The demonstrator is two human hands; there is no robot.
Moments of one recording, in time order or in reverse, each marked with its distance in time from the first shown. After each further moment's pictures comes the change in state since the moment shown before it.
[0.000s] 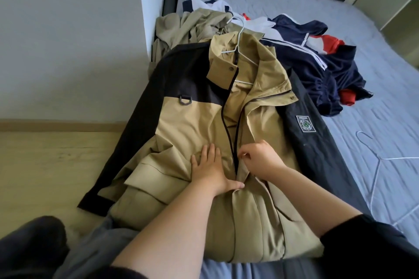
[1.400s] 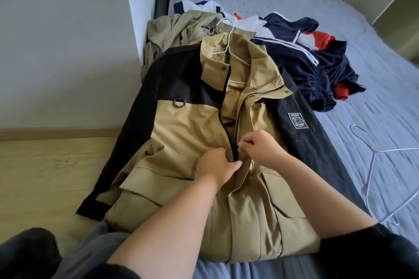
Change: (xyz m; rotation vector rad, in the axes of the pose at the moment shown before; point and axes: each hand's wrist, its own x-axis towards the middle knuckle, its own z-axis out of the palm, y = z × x) left_hand 0.006 0.023 -0.015 -0.322 0.205 -0.005; right_hand -0.004 -0.025 -0.050 0.357 -0.073 0.266
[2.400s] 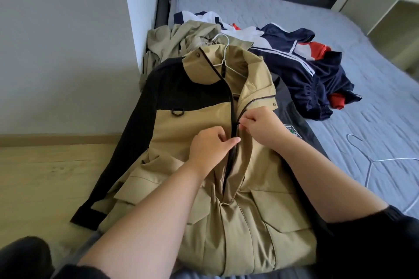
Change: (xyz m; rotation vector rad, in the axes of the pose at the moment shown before) left_hand 0.028 0.015 -0.047 -0.218 0.259 0.161; right_hand 0.015 -0.042 -0.054 0.156 0.137 -0.070
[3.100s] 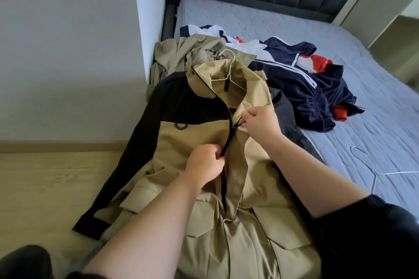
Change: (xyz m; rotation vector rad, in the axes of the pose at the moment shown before) left_hand -0.005 -0.018 -0.013 0.147 -0.164 0.021; right_hand 0.023 -0.019 0.011 0.171 0.244 0.137
